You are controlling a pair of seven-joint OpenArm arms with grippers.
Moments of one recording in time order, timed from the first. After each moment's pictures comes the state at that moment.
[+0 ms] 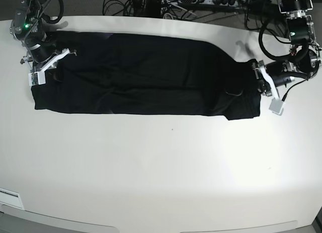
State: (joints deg) left arm 7.5 -24.6 -19.6 95.7 -84.2 -33.1 77.2; right arm -25.9 14.9 21.6 100.8 22.8 25.3 -39.0
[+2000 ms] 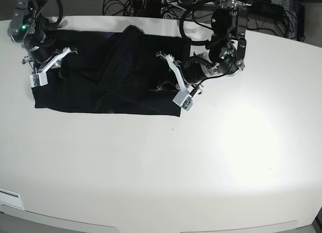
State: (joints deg) left arm 7.5 -2.5 5.5 98.1 -35.4 -35.3 51.9; right arm -25.1 15.2 21.8 104.0 27.0 29.1 -47.6
